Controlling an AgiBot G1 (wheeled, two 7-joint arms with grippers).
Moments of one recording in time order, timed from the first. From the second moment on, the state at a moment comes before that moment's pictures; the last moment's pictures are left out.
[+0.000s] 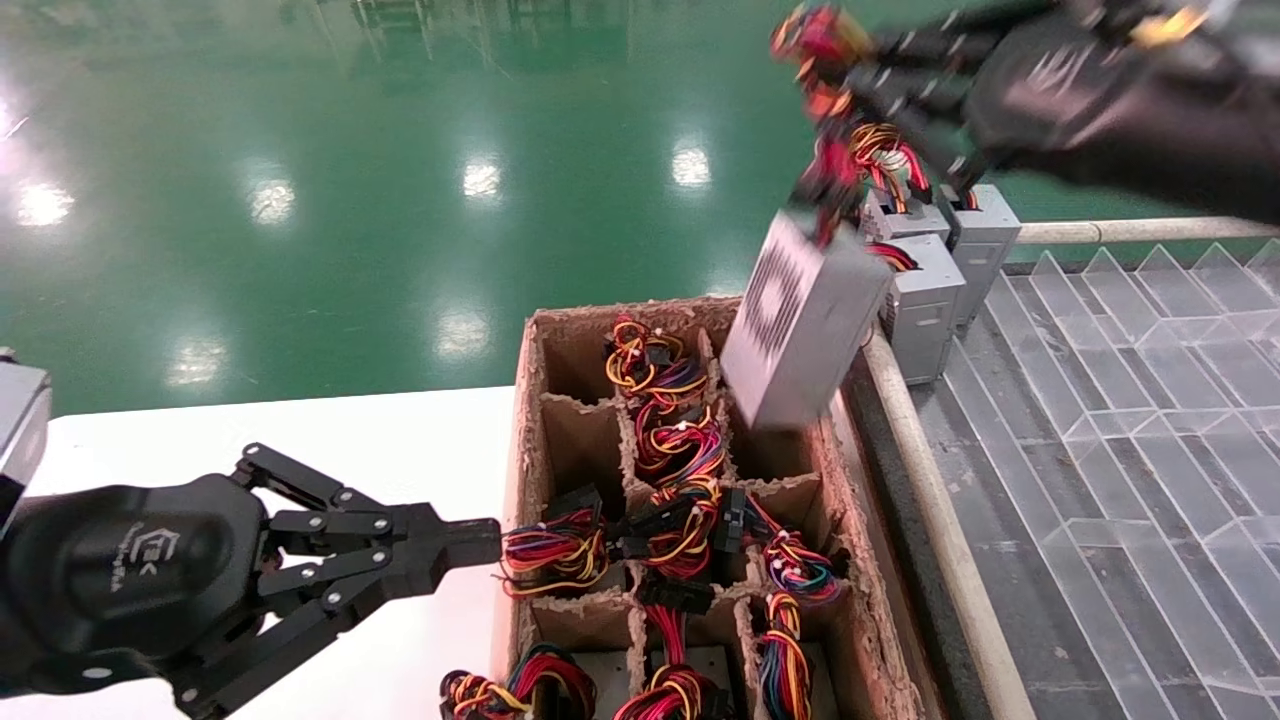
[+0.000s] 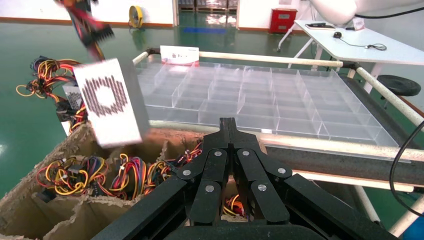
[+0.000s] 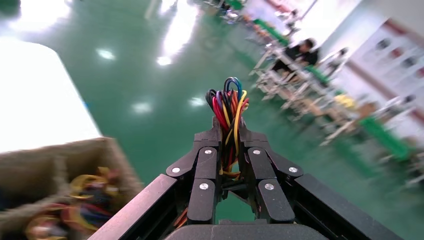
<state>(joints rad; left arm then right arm) -1.10 0.57 0.39 -1.26 0.66 1.45 -0.13 1.50 -0.68 -0.36 1.33 -1.33 -0.99 0.28</state>
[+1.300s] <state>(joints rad) -1.10 0.57 0.39 -1.26 0.66 1.45 -0.13 1.60 -0.57 -0.38 1.03 -1.53 -0.96 0.21</state>
